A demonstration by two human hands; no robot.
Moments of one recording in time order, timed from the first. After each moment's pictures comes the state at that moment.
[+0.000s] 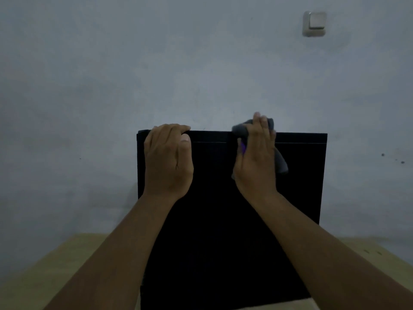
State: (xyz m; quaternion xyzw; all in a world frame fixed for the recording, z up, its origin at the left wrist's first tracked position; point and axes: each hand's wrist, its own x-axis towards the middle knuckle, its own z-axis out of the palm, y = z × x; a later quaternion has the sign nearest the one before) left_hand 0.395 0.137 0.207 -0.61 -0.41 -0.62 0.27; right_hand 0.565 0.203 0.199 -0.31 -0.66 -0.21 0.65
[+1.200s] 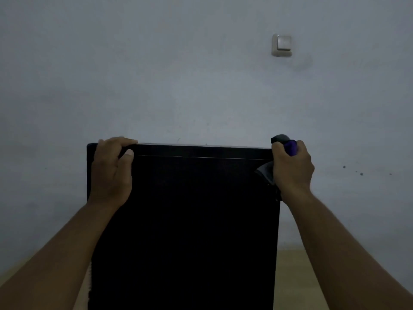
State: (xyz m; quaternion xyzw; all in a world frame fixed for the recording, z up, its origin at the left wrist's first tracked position) left_hand 0.355 0.164 0.208 -0.59 -0.41 -0.66 0.20; right_hand 0.690 0.179 0.242 -0.48 -0.48 0.10 0.73
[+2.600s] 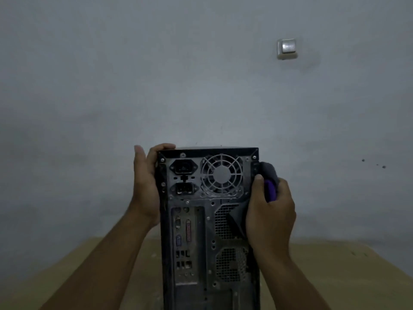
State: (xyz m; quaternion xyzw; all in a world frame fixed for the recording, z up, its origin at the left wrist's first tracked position) left_hand 0.455 0.040 0.211 -0.54 -0.22 -0.75 -0.33; right_hand 0.639 0.050 0.167 -0.35 -0.47 0.20 0.78
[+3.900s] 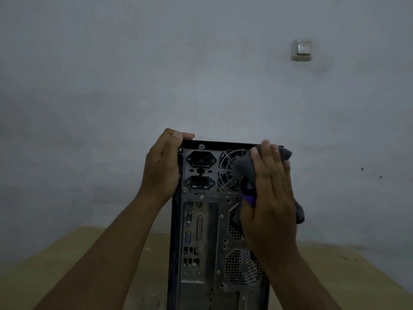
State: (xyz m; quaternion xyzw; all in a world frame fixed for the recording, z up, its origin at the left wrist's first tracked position) left_hand 0.427 0.063 0.218 -0.60 -0.30 -0.74 -0.13; right_hand 0.617 0.063 0.164 -0.29 -0.67 -0.28 0.63
